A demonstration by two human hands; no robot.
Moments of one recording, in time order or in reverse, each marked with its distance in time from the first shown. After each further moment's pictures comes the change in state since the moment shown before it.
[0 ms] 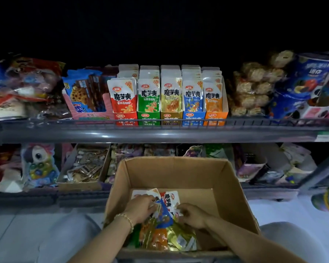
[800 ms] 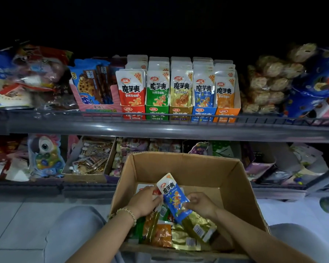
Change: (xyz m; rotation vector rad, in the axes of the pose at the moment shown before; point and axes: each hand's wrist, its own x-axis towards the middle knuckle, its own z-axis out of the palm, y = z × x) left_hand -0.002 -0.001 -0.007 -0.260 0.022 -0.083; right_hand 0.010 -0.001 -0.011 0.485 0.127 -0.036
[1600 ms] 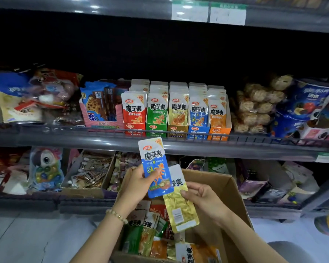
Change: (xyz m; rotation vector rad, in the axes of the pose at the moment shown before) left_hand -0.039 0.063 -0.078 -1.002 0.413 0.219; right_hand -0.088 -0.108 -0.016 0.326 -0.040 -0.361
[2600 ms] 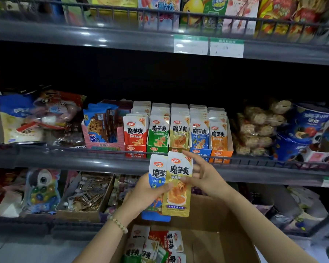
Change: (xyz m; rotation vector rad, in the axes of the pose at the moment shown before) left_hand 0.020 0.051 0.007 0.070 -0.146 0.021; right_hand 0.055 -0.098 -0.015 -0.280 -0.048 -0.285
